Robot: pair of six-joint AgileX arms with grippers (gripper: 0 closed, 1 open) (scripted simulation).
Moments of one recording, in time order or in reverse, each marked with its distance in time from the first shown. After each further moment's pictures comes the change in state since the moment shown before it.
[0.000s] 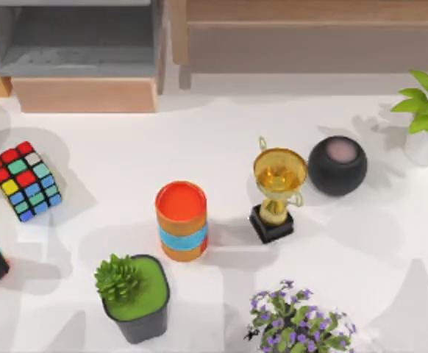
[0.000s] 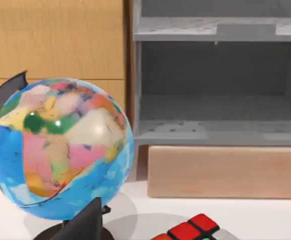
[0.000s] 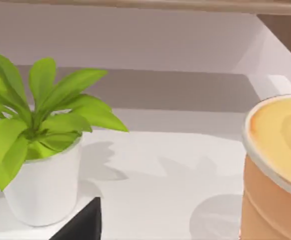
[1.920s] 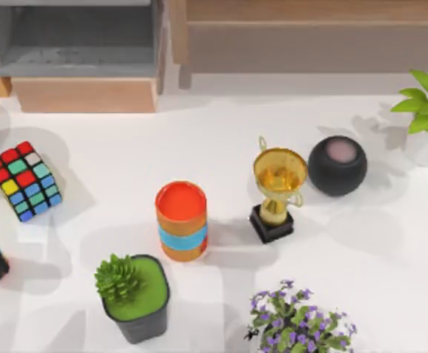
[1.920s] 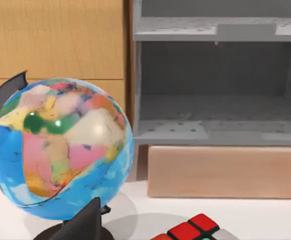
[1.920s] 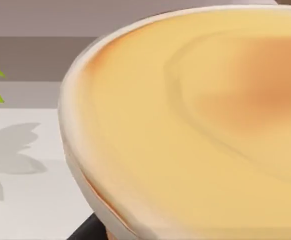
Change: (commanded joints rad) left arm 0.000 0.000 0.000 0.000 0.000 0.000; right arm -0.051 0.834 0.275 0.506 -0.043 0.004
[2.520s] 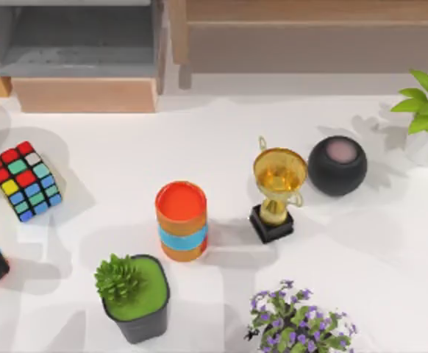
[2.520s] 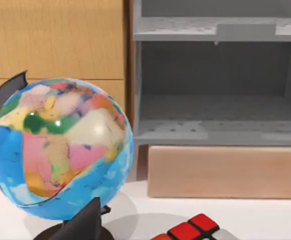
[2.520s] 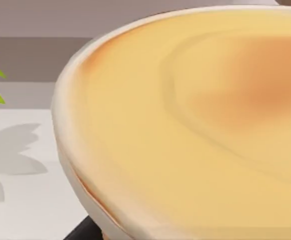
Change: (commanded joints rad) left arm 0.000 0.000 0.000 0.000 0.000 0.000; right arm 0.000 0.000 0.000 0.000 0.000 0.000
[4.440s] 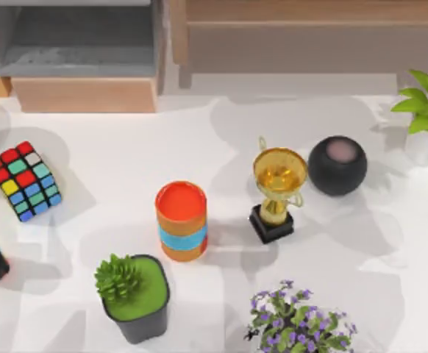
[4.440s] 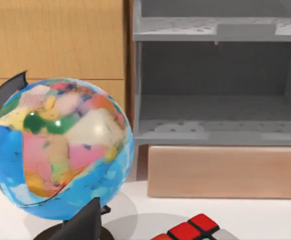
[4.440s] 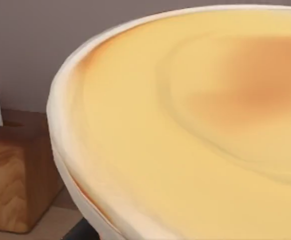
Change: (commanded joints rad) left arm 0.000 0.000 0.000 0.000 0.000 0.000; right arm 0.486 -0.135 0.484 -0.276 0.281 0.113
